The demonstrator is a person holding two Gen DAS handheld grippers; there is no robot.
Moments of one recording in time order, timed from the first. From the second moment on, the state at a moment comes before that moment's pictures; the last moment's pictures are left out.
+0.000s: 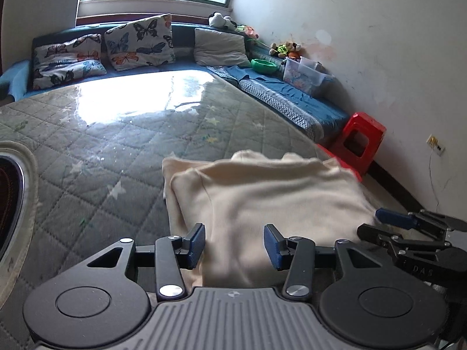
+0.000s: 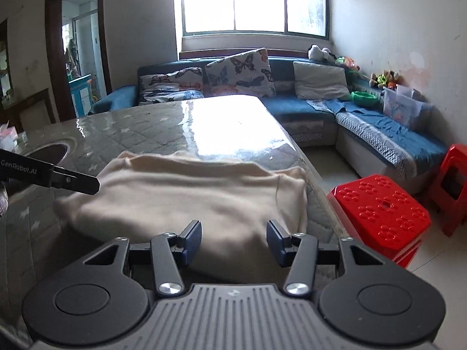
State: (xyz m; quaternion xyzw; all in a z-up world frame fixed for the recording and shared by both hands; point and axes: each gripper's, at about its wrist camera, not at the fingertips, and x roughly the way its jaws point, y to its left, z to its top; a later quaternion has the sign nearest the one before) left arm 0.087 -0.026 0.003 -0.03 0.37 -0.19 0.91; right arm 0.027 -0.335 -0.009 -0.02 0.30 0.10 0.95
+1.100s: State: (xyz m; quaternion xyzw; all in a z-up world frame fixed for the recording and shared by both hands) left arm 0.078 -0.014 -0.010 -0.05 0.39 -0.15 0.91; right arm 0.027 -0.308 -0.017 -0.01 0.30 0.12 0.95
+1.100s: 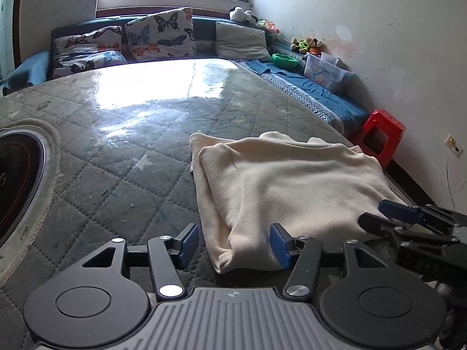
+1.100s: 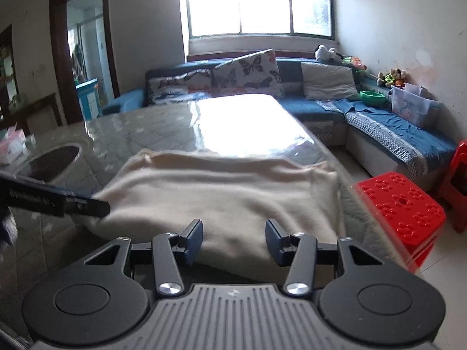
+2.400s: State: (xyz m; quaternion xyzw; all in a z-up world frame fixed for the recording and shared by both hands) left arm 0.025 -0.007 -0.002 -0.04 0.37 -0.15 0.92; right arm -0.018 -0.296 -0.013 0.01 0.31 0.08 0.95
